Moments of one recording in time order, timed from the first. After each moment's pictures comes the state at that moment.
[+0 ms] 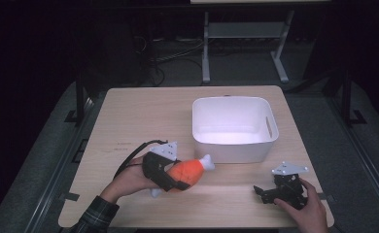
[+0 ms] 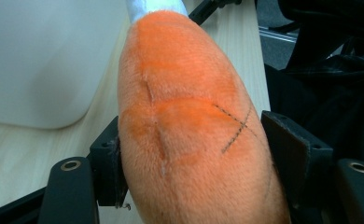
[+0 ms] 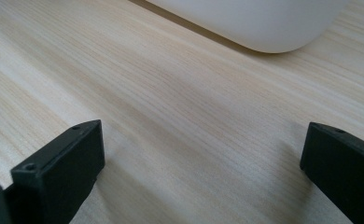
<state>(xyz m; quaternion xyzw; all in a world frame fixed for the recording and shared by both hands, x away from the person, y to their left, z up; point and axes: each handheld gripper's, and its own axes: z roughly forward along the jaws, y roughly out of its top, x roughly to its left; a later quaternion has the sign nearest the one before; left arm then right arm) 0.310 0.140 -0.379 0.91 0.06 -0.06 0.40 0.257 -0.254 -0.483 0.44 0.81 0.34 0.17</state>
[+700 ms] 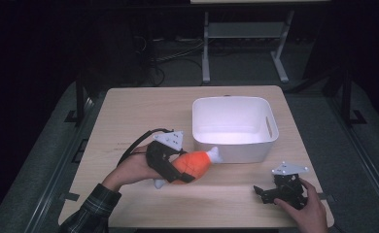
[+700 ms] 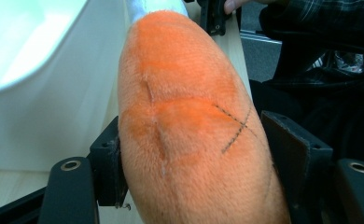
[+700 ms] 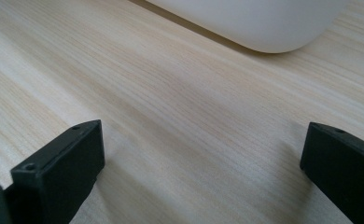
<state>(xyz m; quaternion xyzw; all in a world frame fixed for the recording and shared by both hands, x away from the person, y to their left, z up) 0.320 0.124 -0.345 0.91 0.02 -0.07 0.40 0.257 -0.254 -0.483 0.44 0.81 0.34 0.17</state>
